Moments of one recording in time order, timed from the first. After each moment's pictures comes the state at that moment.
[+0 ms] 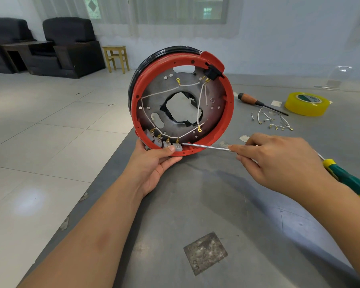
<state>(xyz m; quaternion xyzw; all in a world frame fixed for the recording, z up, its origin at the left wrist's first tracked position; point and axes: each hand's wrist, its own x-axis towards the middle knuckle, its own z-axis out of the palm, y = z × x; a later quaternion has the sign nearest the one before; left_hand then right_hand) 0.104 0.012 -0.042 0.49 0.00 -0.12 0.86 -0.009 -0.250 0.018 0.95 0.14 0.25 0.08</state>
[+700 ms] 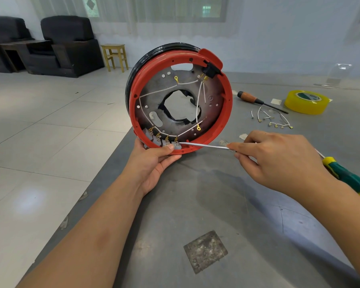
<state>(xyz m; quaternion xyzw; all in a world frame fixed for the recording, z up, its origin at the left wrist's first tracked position) 0.102 0.012 -0.039 0.49 0.01 -0.11 0.87 -0.010 -0.244 0.020 0.96 0.12 0.24 0.09</state>
